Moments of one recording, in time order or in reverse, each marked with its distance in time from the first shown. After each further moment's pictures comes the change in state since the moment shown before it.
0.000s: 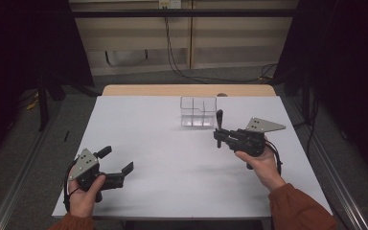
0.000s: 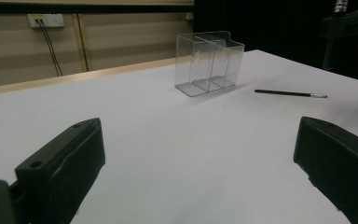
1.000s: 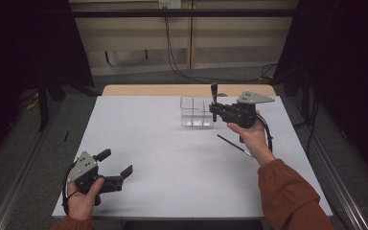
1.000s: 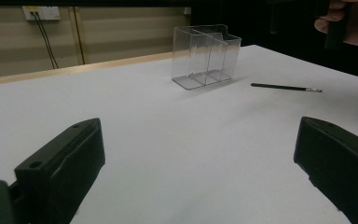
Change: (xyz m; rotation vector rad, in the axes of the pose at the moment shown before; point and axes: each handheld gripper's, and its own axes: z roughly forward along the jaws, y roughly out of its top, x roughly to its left) left arm 0.000 -0.003 -0.005 0.025 -0.015 0.000; right arm -0.051 0.041 0.044 -0.008 -0.100 -0.018
